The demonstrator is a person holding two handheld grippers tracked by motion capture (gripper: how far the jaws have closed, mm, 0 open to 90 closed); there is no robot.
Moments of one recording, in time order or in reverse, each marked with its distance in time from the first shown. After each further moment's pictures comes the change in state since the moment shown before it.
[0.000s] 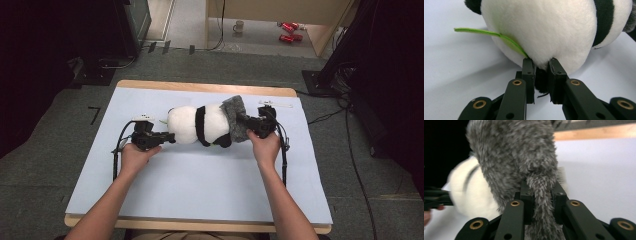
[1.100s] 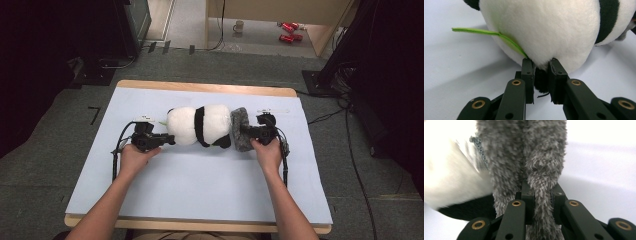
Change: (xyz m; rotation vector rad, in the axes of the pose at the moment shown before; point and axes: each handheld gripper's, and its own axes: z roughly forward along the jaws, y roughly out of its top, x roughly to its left) left arm 0.001 -0.002 0.001 0.019 0.002 0.001; right arm -0.017 -0.017 -0.004 0.118 -0.081 -0.017
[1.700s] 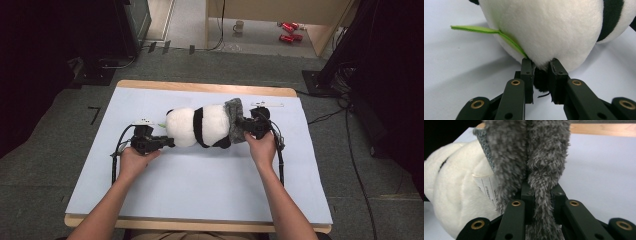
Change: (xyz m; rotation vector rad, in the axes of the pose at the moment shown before) left arm -0.001 -0.010 -0.001 -0.003 0.007 -0.001; right arm 0.024 0.016 0.010 -0.068 0.017 -0.082
